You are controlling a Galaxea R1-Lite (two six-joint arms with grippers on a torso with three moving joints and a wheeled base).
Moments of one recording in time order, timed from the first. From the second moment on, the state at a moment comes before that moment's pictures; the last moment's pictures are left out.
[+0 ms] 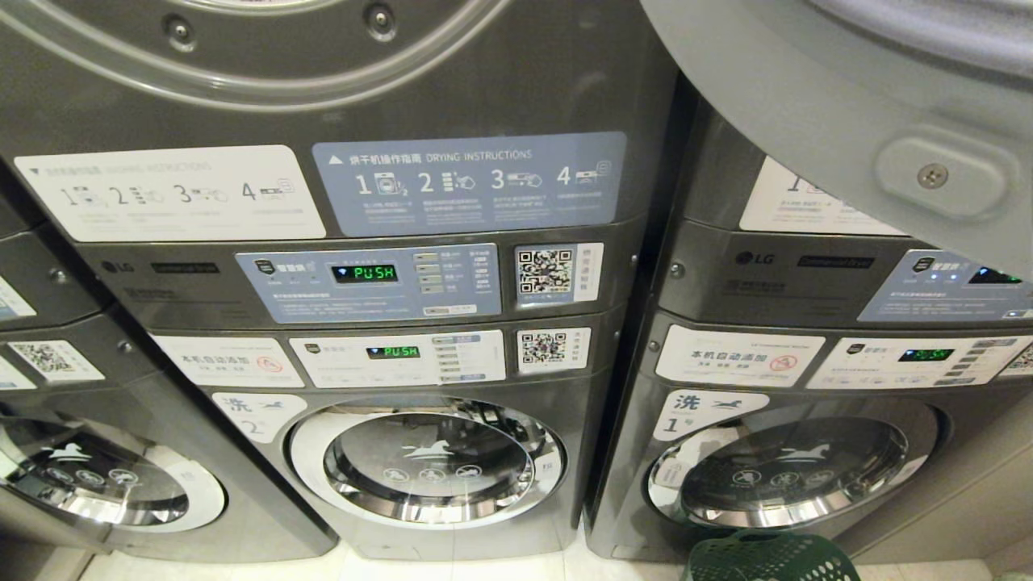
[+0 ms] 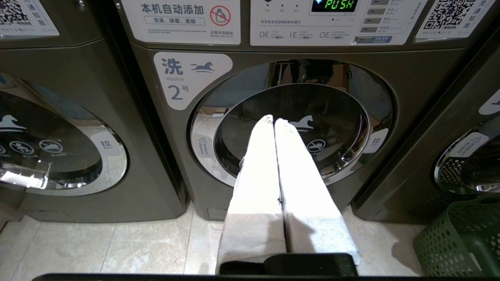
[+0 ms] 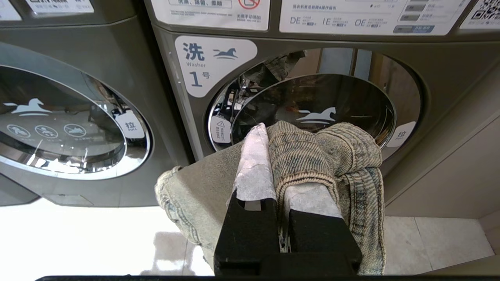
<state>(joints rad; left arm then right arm) 0.01 0.00 0.00 0.00 0.00 0.00 0.00 0.00 -0.03 0.07 0.00 -0.01</state>
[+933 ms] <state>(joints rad) 0.01 0.00 0.00 0.00 0.00 0.00 0.00 0.00 -0.03 0.07 0.00 -0.01</state>
